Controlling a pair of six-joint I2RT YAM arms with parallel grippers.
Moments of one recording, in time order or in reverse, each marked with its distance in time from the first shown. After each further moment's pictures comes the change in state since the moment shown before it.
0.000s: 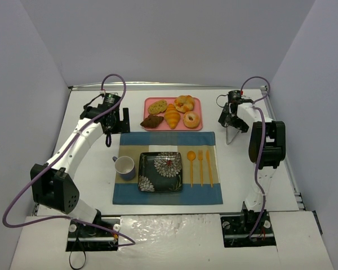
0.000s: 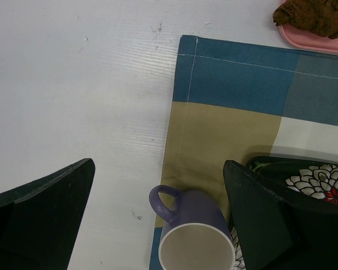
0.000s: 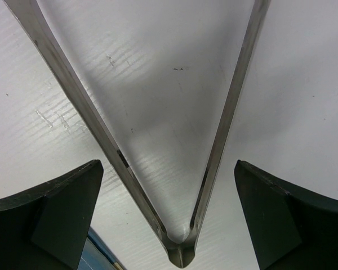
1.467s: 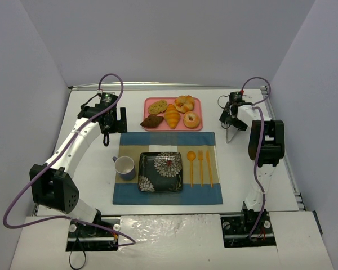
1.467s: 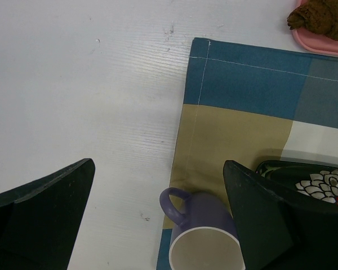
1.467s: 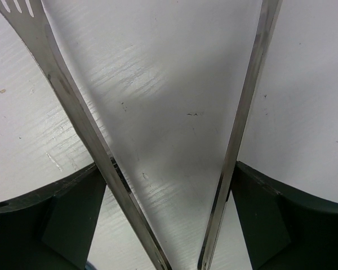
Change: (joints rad) left arm 0.031 0.000 0.000 0.000 0.000 0.026; right arm -0.023 0.048 -0.023 0.168 -0.020 -0.022
